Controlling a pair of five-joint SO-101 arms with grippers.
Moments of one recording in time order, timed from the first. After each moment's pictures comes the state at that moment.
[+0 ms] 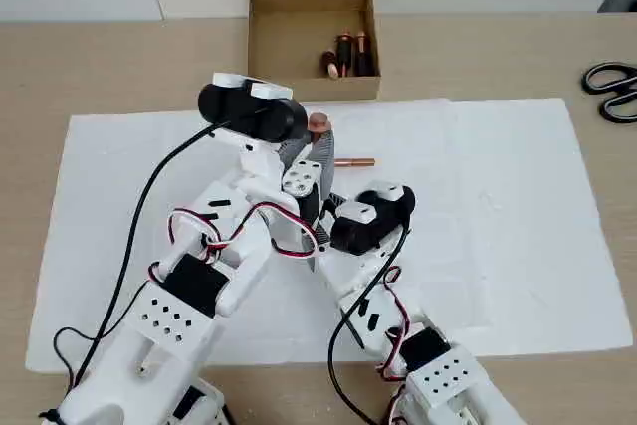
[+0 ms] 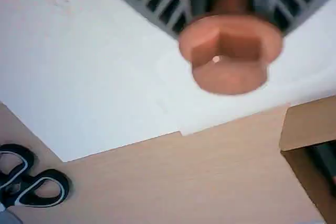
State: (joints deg) left arm 26.5 -45.8 51.4 24.5 18.1; right arm -33.5 -65.9 95.7 -9.9 -9.6
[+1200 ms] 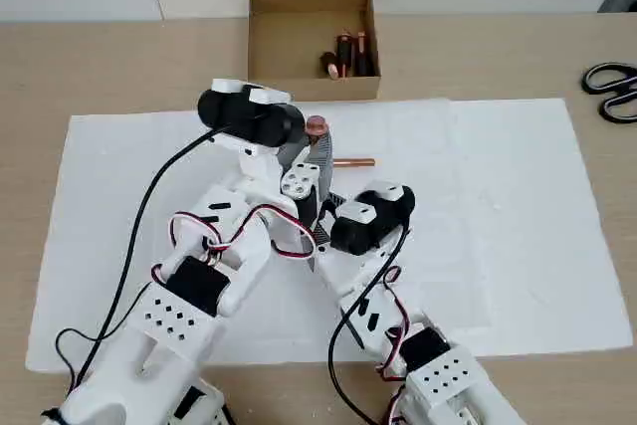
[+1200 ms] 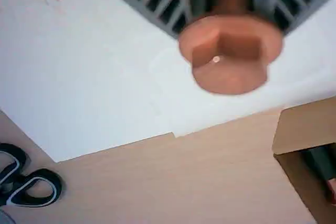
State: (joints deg) left arm 25.8 -45.8 54.5 21.0 18.1; right arm -33.5 -65.9 95.7 -9.9 -9.6
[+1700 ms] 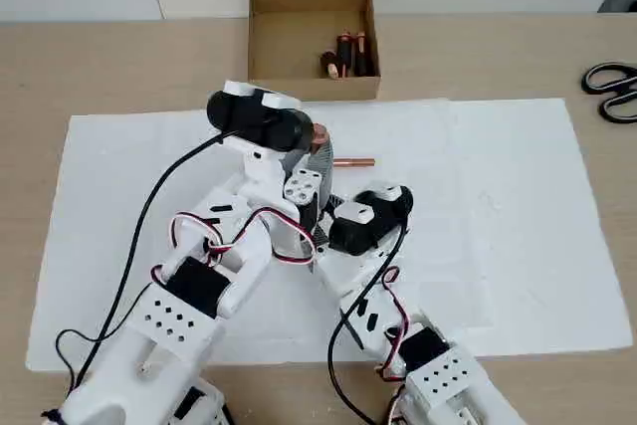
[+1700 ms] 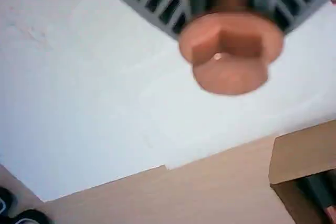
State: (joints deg) left arm 26.1 -46.0 54.4 25.4 15.2; right arm -33.6 -65.9 95.7 -9.9 -9.6
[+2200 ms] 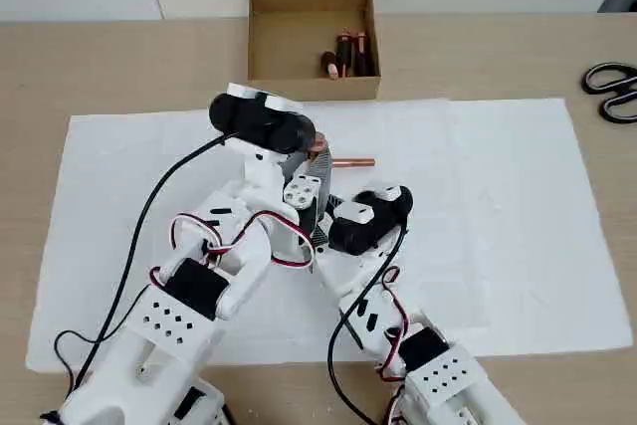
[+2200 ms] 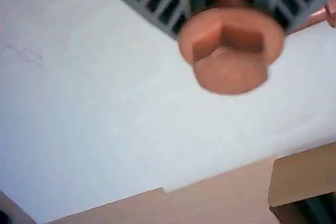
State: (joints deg) left arm 26.1 -46.5 54.4 28.2 15.1; right arm -33.6 -65.8 95.7 -9.8 -9.6
